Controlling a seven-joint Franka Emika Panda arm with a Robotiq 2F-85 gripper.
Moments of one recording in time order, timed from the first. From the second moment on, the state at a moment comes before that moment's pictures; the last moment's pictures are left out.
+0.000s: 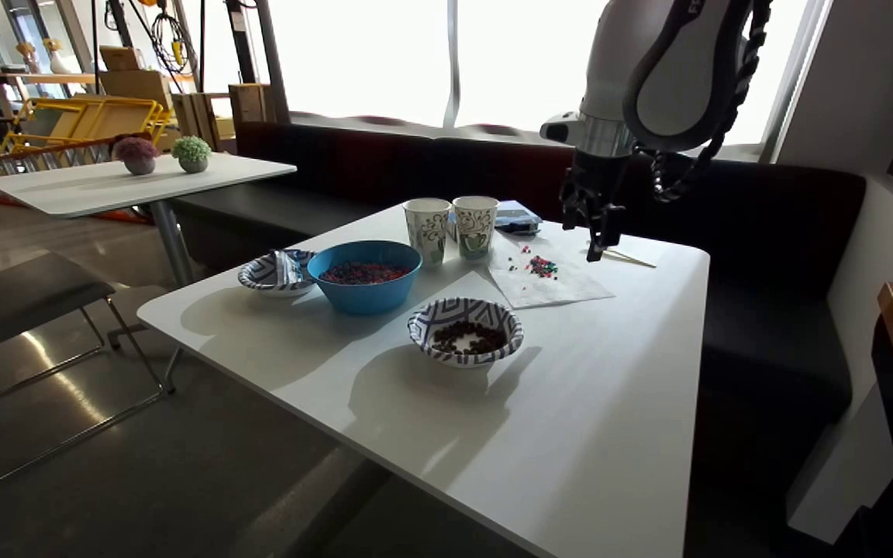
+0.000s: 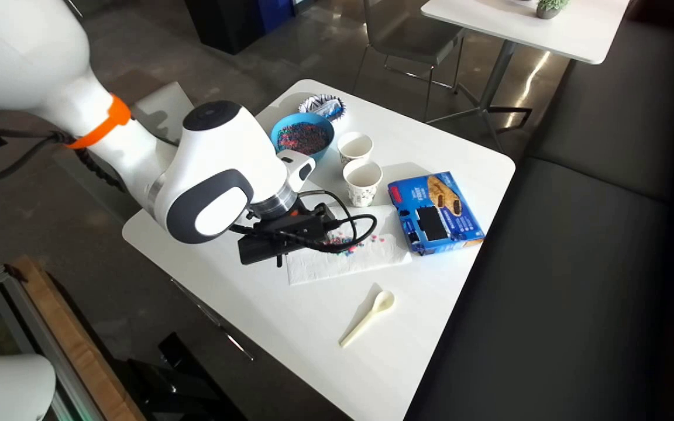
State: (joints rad) arm 0.07 0.49 -0.33 -2.45 -0.24 3.12 -0.87
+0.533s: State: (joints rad) arm 0.33 0.65 -0.50 -2.47 -0.30 3.34 -0.69
